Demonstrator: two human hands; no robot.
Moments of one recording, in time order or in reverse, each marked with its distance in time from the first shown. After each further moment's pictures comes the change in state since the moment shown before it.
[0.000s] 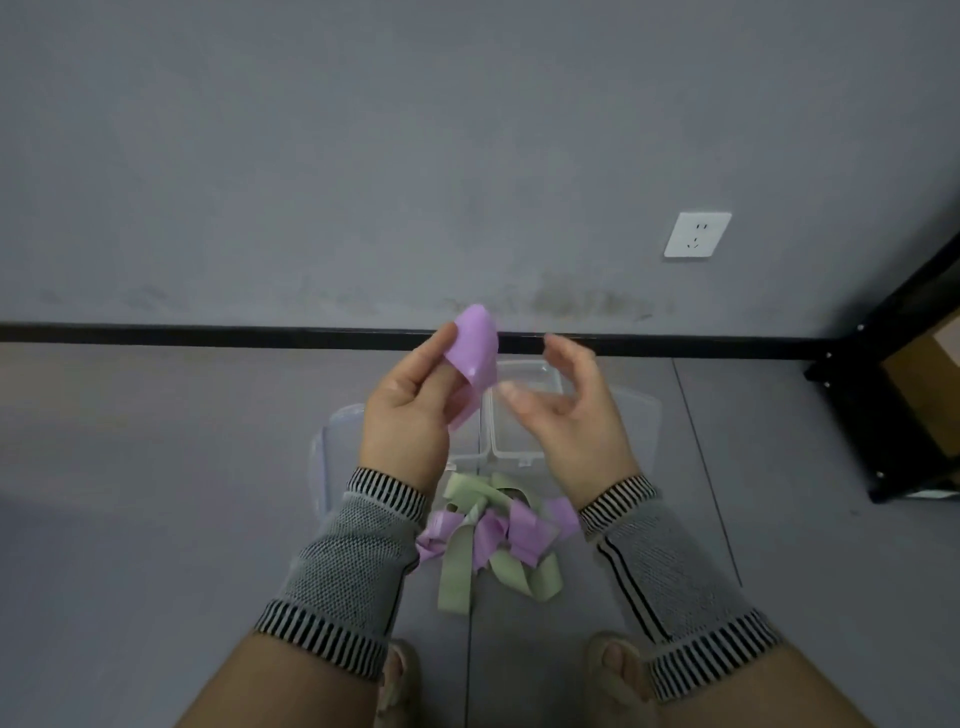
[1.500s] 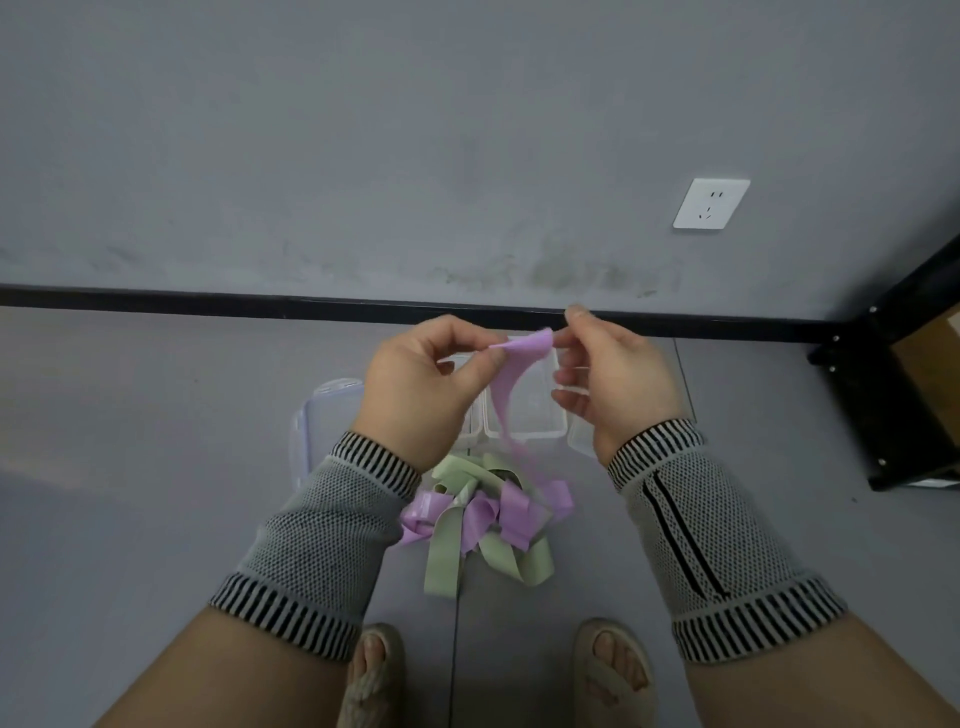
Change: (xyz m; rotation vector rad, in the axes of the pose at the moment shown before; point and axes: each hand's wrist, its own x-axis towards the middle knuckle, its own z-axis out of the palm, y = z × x) left_hand 0.019 -0.014 -0.004 0.556 -0.185 0.237; right_hand 0.032 -0.007 -0.015 0.175 0.164 0.286
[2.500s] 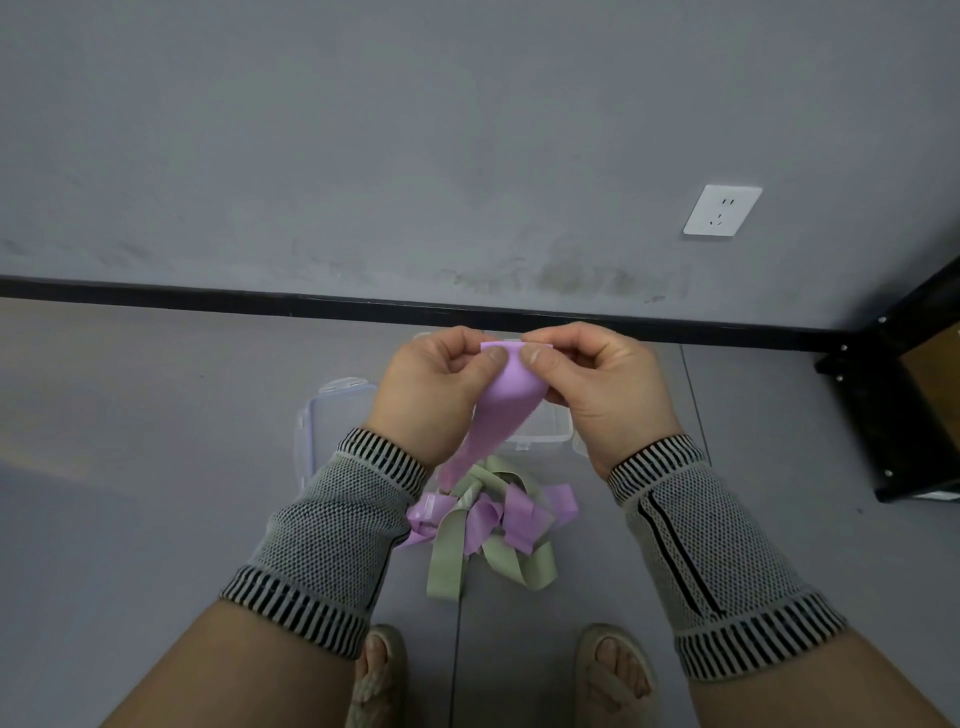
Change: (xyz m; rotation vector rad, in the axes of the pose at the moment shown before) left_hand 0.006 -0.005 -0.002 -0.135 -0.074 -0.182; right_hand -0.001 0.013 0.007 -0.121 -0.197 -0.351
